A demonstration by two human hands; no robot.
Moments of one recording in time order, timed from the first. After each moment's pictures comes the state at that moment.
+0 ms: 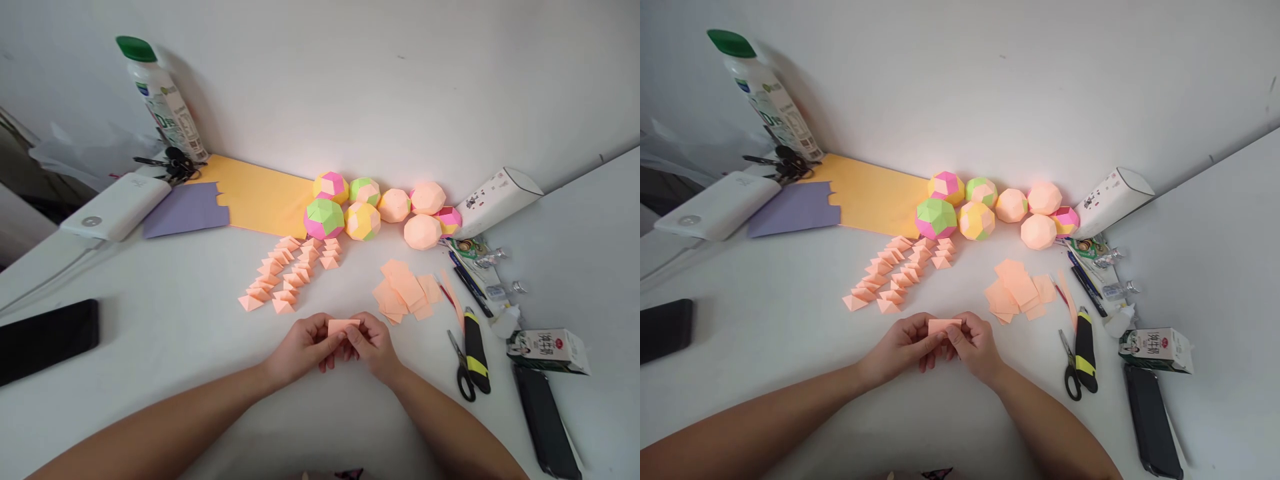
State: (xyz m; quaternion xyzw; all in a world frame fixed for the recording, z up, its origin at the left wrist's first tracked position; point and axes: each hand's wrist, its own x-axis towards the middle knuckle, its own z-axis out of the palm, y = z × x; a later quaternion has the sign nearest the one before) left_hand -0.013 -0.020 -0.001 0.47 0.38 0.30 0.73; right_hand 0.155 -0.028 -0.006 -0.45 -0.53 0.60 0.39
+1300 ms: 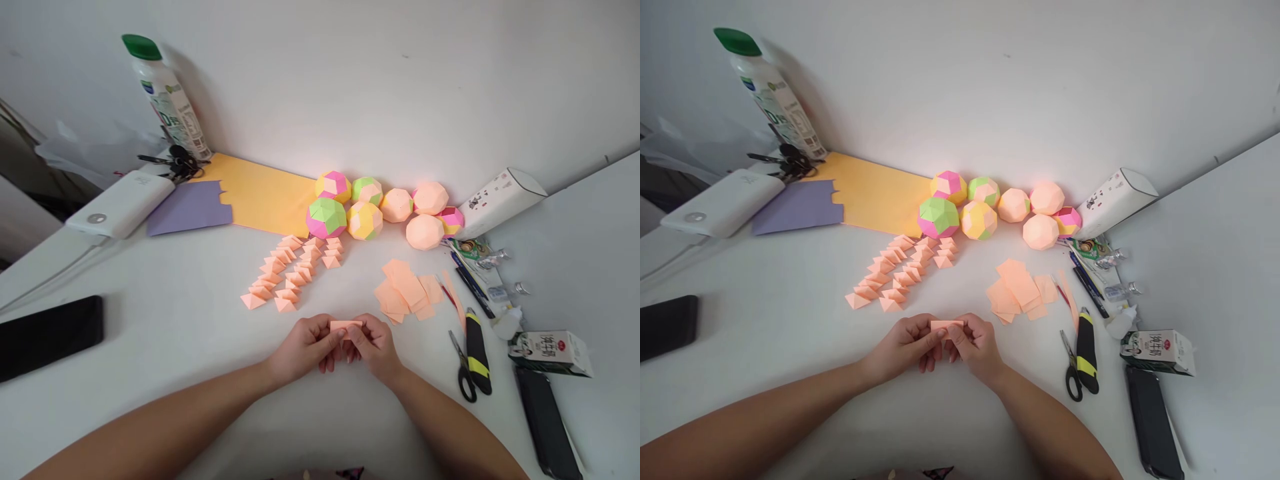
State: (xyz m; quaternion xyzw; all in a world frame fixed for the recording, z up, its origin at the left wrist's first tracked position) left_hand -0.015 -0.020 -0.002 0.49 0.39 0.29 0.73; right_hand 0.154 -0.029 -0.005 -0.48 -0.54 0.58 0.38
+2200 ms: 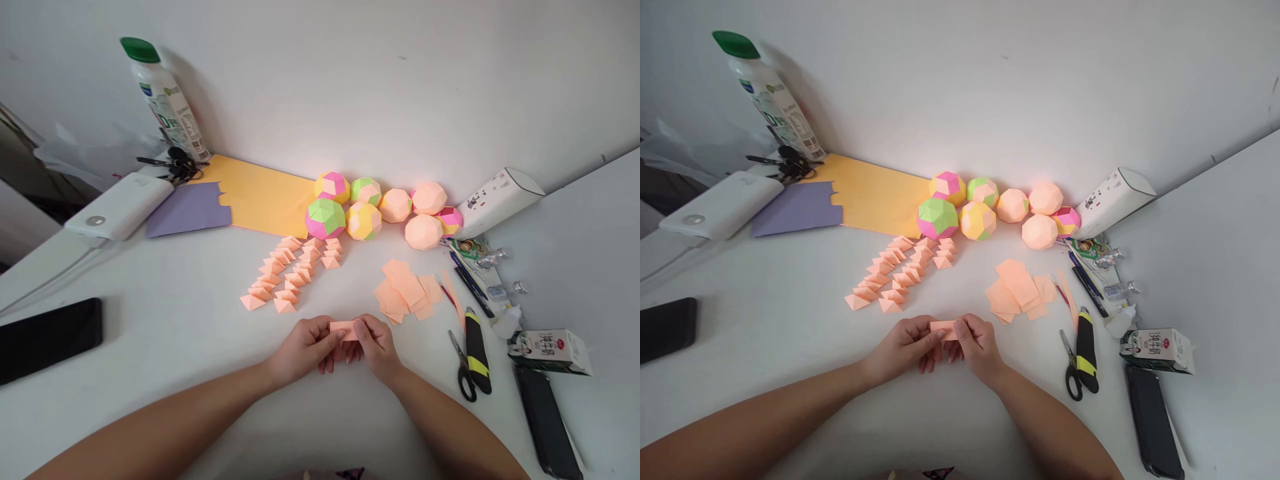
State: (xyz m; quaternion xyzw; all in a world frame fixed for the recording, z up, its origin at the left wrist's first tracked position) left_hand -0.015 -0.020 -0.004 0.50 0.38 0.28 0.73; right_hand 0.155 -0.030 -0.003 -0.49 -0.54 0.58 0.37
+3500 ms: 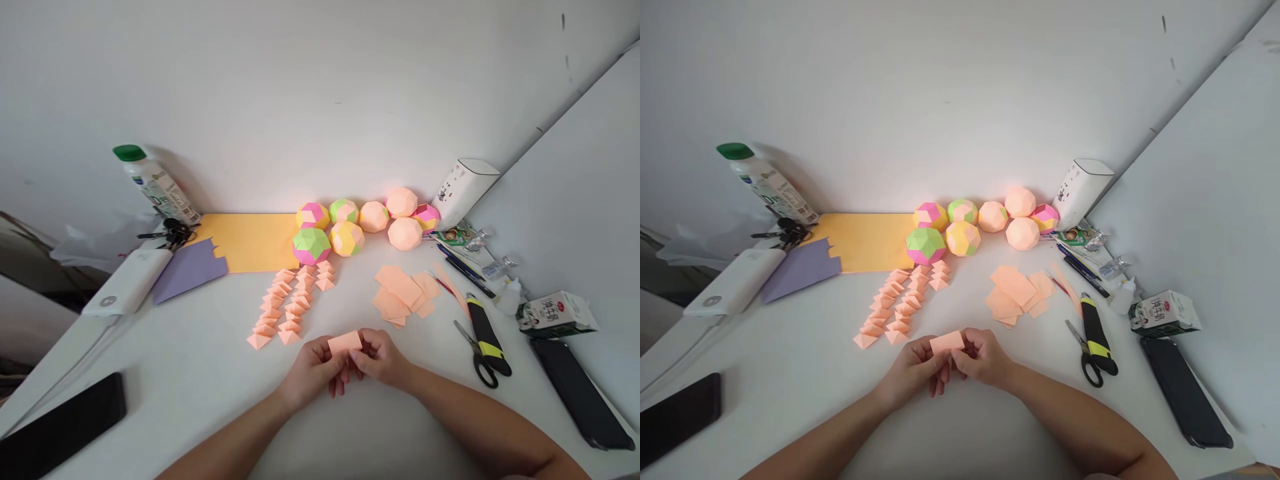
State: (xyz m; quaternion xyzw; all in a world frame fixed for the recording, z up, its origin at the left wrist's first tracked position) left_hand -0.014 -0.017 0.001 0.48 0.38 0.25 0.75; right_hand 0.154 -0.031 -0.002 -0.39 -0.55 0.63 0.37
